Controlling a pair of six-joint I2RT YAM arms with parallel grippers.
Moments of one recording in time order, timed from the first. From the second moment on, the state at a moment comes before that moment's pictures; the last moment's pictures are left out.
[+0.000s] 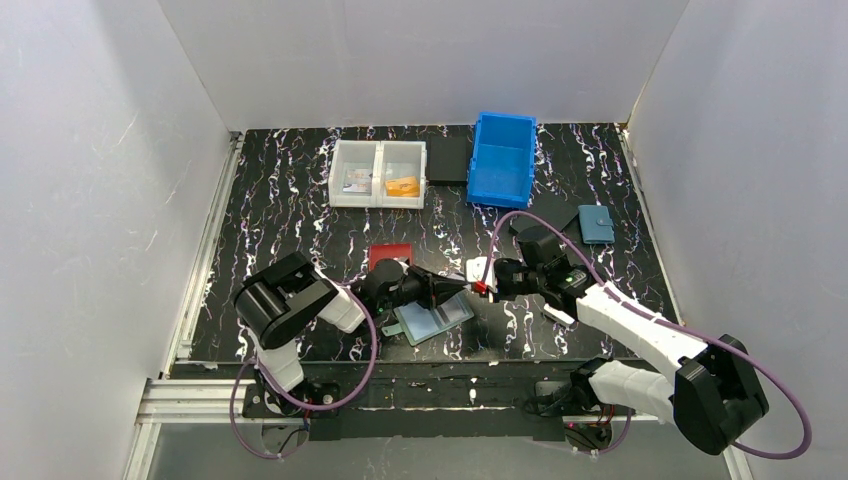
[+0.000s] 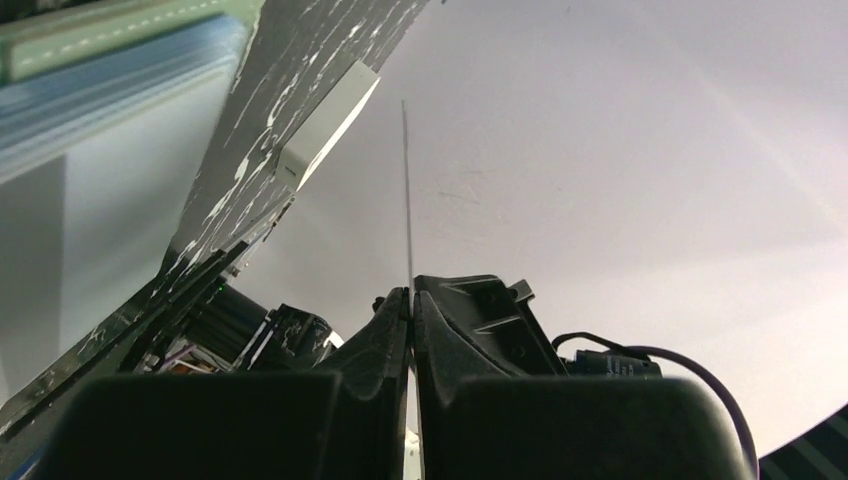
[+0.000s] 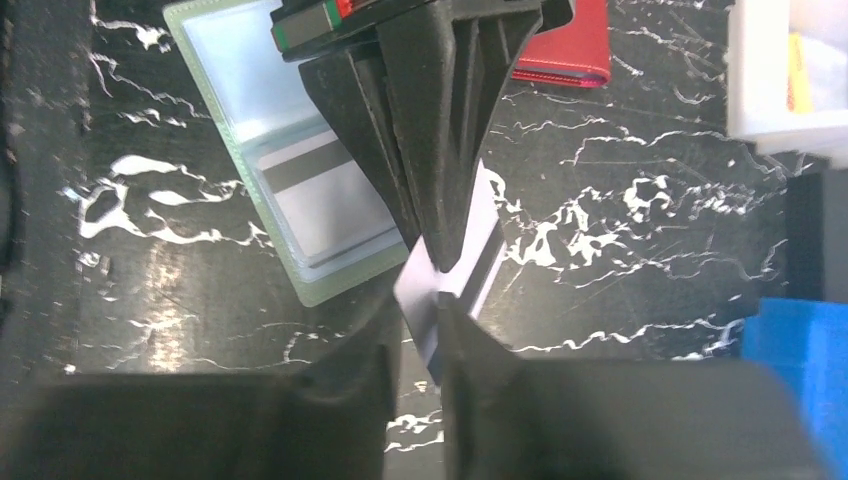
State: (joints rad) left arm -0.83 1.78 0.47 0.99 0.31 -2.07; right arm 0.61 1.09 0.60 -0.23 -0.63 -0.90
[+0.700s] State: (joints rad) left arm -0.84 1.76 0.40 1.27 0.26 -2.00; right arm 0.57 1.09 0.63 -0.28 -0.60 -0.88
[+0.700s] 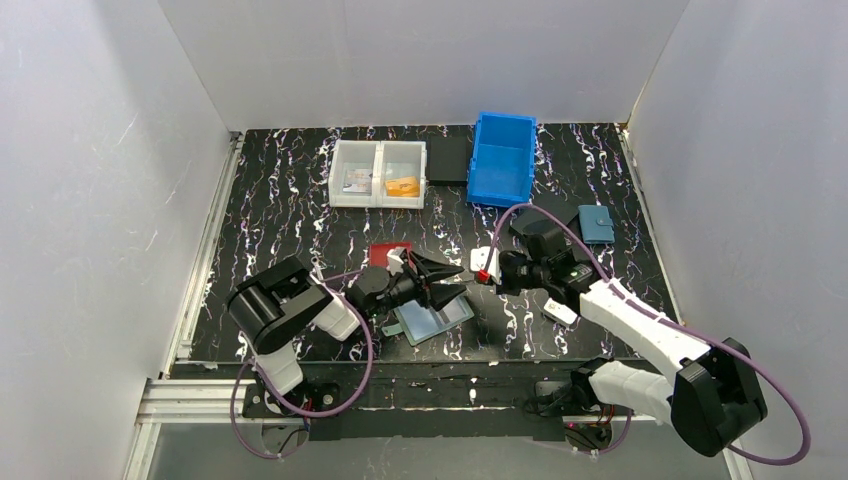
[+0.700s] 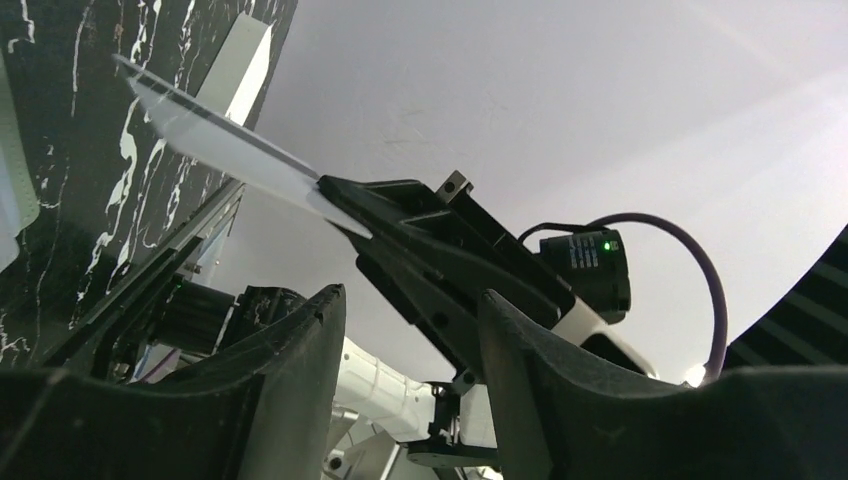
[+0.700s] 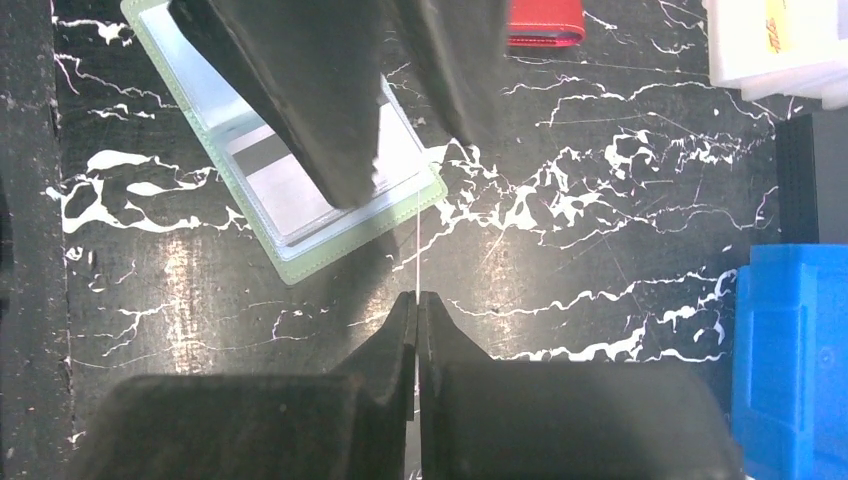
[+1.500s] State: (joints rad) left arm -0.76 0.54 0.58 -0.06 0.17 -0.68; right arm 0.46 1.34 0.85 -0.57 -0.96 -0.71
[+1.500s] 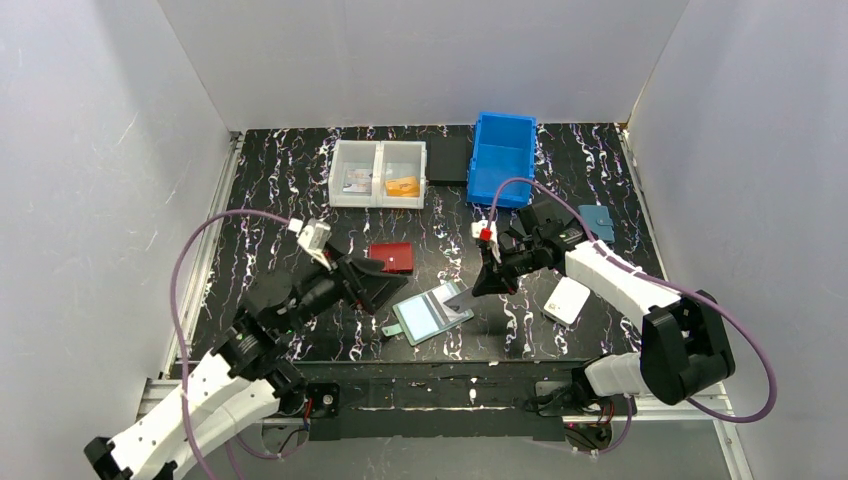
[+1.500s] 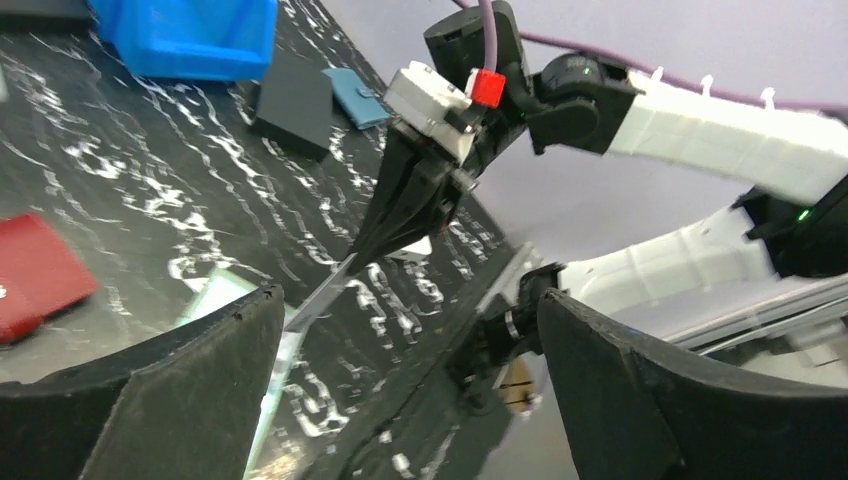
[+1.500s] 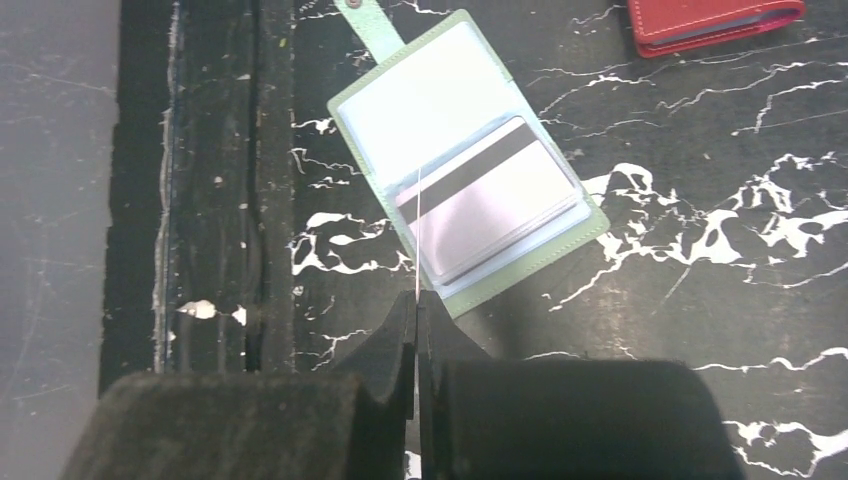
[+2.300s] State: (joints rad) left arm -0.87 1.24 0.64 0.07 0.52 -0.28; right arm 0.45 1.45 0.90 -0.66 -1.20 -0.71
